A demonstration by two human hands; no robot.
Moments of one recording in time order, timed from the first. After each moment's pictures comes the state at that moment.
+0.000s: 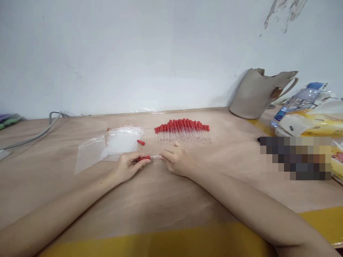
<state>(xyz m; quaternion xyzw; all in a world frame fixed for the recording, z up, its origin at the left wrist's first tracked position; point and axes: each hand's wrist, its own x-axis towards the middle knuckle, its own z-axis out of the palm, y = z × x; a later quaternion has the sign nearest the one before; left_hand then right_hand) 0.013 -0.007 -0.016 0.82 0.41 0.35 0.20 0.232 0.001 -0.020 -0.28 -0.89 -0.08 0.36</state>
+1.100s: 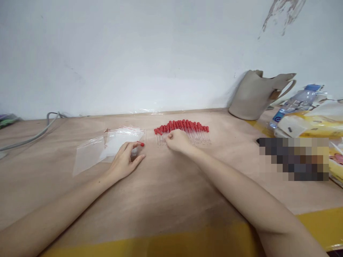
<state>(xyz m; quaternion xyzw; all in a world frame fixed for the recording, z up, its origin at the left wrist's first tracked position) -0.001 0.006 -0.011 0.81 0.49 0.32 -0.01 0.226 0.037 0.028 -0.60 -0.73 0.21 0.26</state>
